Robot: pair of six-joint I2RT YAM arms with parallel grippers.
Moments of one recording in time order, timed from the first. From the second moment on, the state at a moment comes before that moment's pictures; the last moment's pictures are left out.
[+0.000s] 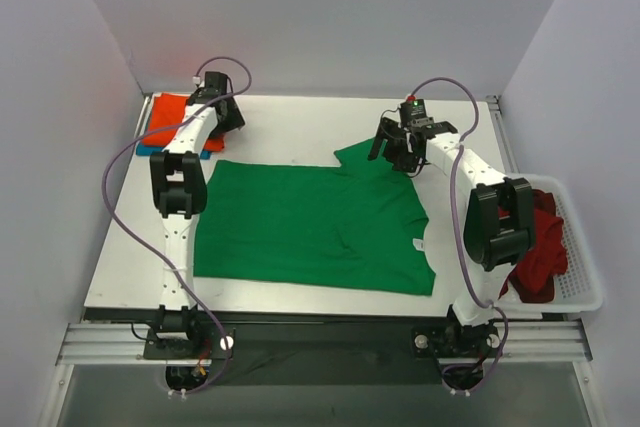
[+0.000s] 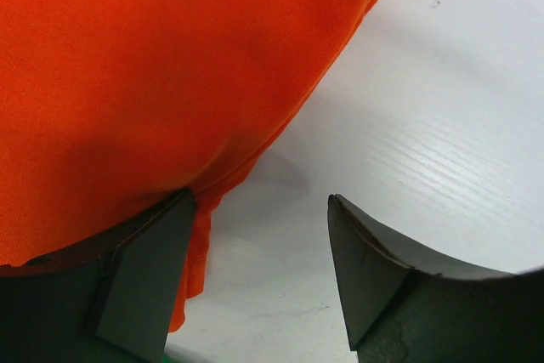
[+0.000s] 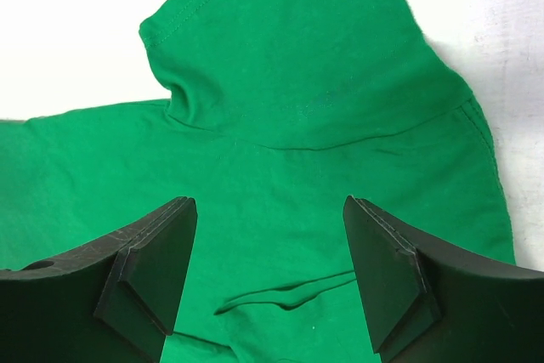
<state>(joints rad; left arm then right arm) -0.09 2.58 2.35 -0.72 -0.20 -0.50 0.25 1.85 1.42 -0.52 -0.07 0.54</state>
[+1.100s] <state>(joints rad) -0.11 2.51 2.34 -0.69 -0.19 -0.41 0.21 1.88 1.43 -0.52 -0.09 0.49</state>
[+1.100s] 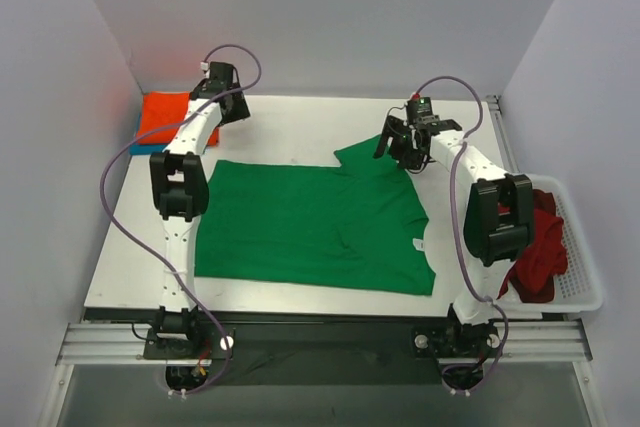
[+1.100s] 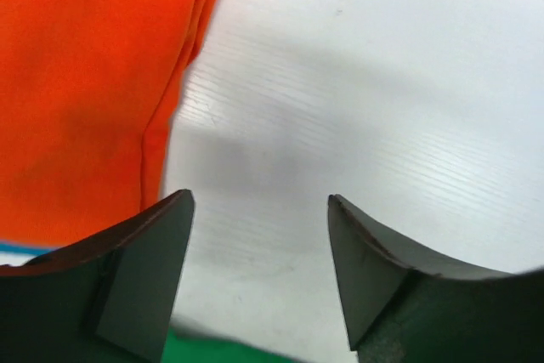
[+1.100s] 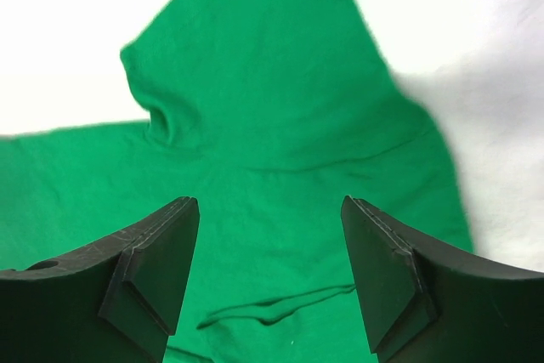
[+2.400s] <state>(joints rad) -0.20 2.48 2.18 -0.95 -0.58 -0.42 0.11 2.18 1.76 -0.49 -0.13 0.44</state>
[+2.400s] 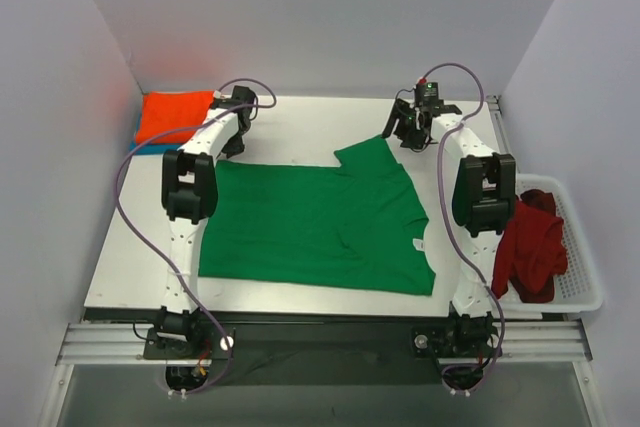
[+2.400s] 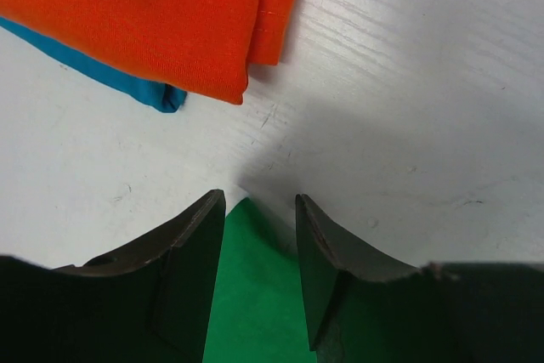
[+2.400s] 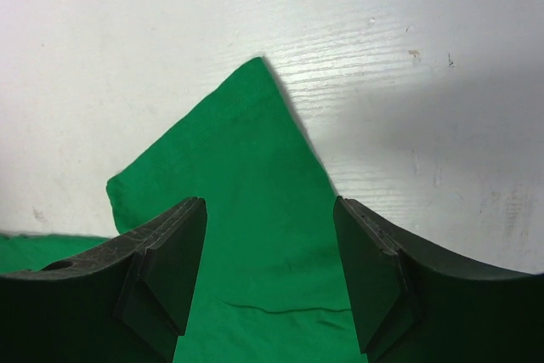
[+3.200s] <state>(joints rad) -0.19 2.37 1.99 -0.87 -0.50 -0.46 0.10 2.40 1.99 -0.53 -0.12 0.43</state>
